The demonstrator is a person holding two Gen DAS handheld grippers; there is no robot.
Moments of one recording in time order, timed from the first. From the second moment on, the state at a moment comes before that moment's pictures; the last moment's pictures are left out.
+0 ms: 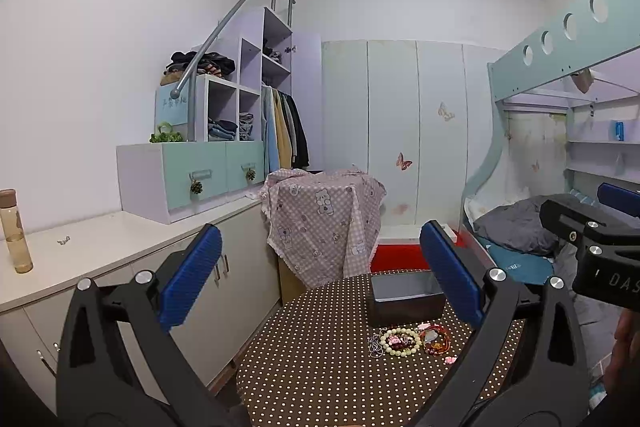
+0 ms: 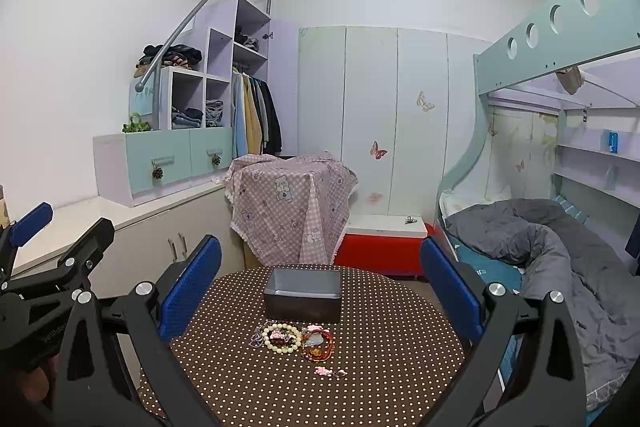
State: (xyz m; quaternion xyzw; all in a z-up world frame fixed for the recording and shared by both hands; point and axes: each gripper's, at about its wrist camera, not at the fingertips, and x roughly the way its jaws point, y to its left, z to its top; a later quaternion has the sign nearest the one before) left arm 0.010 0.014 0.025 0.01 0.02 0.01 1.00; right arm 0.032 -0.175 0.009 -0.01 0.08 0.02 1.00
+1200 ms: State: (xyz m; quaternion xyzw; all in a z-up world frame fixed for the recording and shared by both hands) left arm 0.167 -0.004 -0.138 0.07 0.30 -0.01 0.95; right arm 0.143 -0.217 -0.147 0.00 0.33 0.02 0.94
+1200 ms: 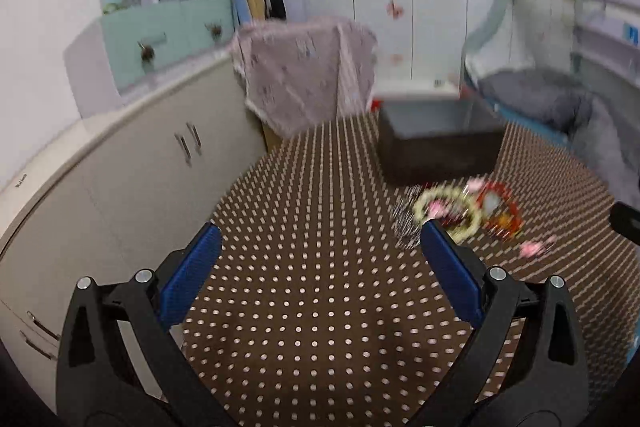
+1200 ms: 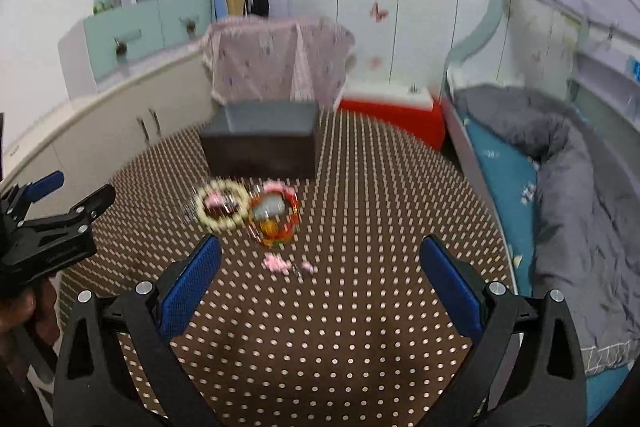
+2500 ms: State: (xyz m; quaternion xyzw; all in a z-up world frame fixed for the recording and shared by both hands) left arm 0.306 -0.029 -0.188 0.07 0.42 -0.15 0.89; right arm 0.214 -0.209 -0.203 -0.04 0.44 0.11 0.89
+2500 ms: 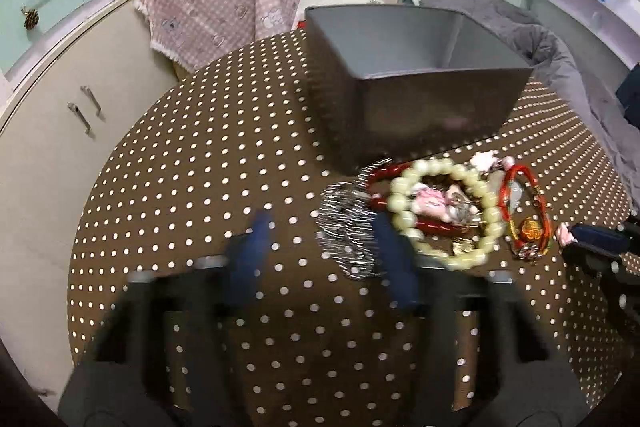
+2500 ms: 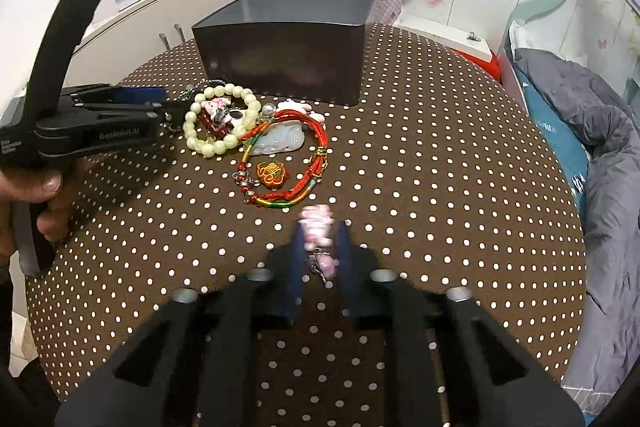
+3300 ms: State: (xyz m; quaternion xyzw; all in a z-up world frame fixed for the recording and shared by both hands) left arm 0.268 0.002 -0.066 0.03 0.29 -0.22 0.93; right arm 0.228 -0.217 -0.091 -0.05 0.34 0.16 0.93
